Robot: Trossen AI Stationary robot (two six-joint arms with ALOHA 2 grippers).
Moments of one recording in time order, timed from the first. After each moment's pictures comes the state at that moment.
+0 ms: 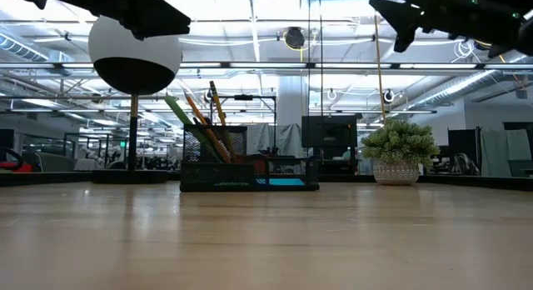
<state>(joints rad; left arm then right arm) 0.03 0.78 0.57 0.06 -0.29 0.12 -0.27 0.66 0.24 0.76 -0.23 0.25</state>
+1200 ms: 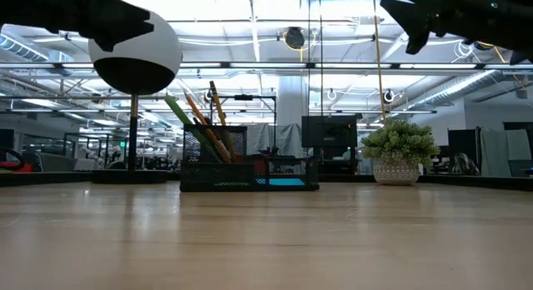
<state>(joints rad) -0.06 0.38 0.30 0.13 -0.29 0.09 -0.04 0.64 0.14 0.87 0.03 0.09</state>
